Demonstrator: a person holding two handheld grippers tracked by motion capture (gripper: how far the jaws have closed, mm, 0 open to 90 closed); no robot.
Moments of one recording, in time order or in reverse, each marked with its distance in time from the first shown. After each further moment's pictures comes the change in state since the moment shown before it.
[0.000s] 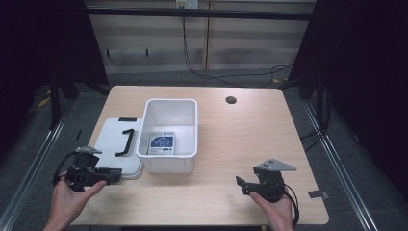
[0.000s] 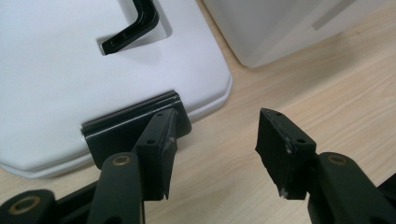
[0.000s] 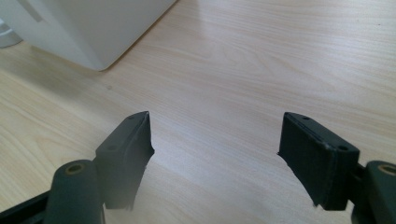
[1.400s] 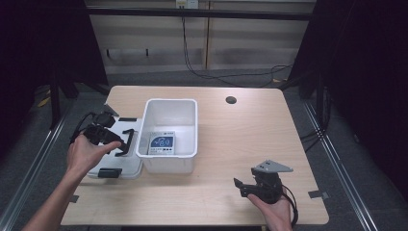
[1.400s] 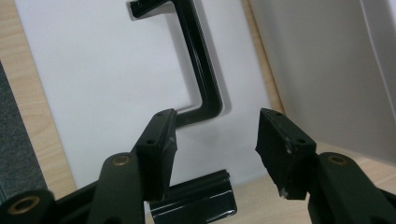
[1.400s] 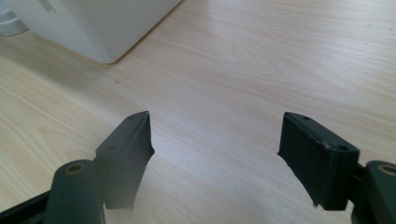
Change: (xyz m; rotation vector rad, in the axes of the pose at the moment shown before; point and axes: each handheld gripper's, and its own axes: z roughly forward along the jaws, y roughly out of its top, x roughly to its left) left arm 0.023 0.114 0.029 0.265 0.167 -0.112; right arm 0.007 0.000 0.001 0.016 0.005 -0.035
